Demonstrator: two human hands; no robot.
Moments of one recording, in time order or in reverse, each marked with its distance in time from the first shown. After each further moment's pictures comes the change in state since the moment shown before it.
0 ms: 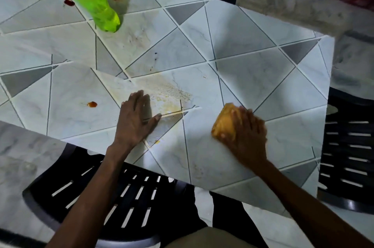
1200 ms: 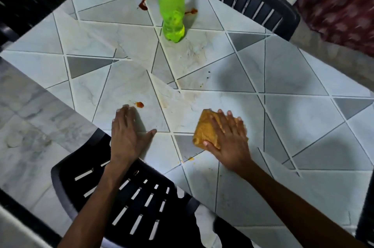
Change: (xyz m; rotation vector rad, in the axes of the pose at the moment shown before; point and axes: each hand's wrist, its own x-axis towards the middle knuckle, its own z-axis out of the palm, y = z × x) left_hand -0.060 -0.084 -0.041 0.095 0.114 -0.491; right_hand 0.092 -0.141 -0.006 -0.034 -0.012 -0.446
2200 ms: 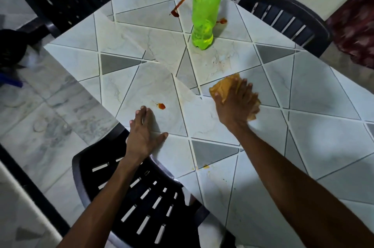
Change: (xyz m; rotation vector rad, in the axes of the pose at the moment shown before) left_hand 0.004 -0.016 -0.002 -0.152 -0.138 -0.166; right_hand 0.159 -0.036 -0.010 0.074 0.075 0.405
